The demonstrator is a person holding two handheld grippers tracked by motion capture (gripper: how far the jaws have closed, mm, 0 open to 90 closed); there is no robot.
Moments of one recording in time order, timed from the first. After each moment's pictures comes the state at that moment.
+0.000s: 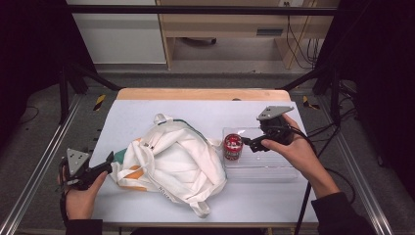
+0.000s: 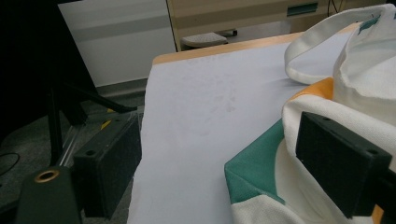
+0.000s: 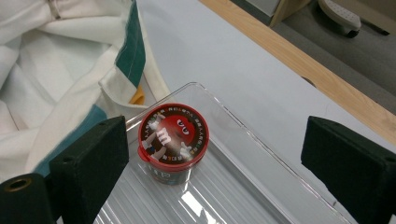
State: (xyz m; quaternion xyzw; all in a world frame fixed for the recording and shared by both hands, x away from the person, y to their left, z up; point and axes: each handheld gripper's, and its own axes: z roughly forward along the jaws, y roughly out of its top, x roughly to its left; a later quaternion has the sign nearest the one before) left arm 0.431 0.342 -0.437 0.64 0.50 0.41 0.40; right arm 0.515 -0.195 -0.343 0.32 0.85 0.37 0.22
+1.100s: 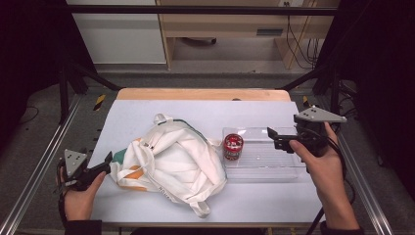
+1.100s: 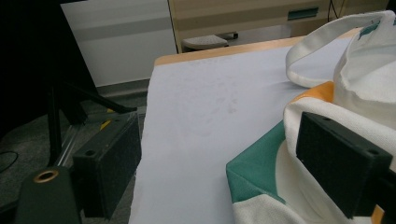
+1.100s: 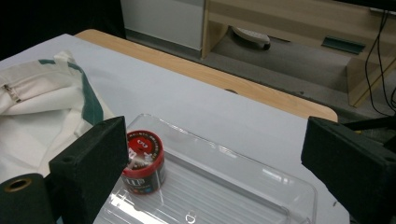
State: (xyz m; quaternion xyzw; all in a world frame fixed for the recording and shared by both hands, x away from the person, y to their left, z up) left arm 0.428 0.345 -0.436 0.64 0.51 0.41 0.41; right arm 0.452 -0.243 -0.299 0.44 0.73 0.43 0.31
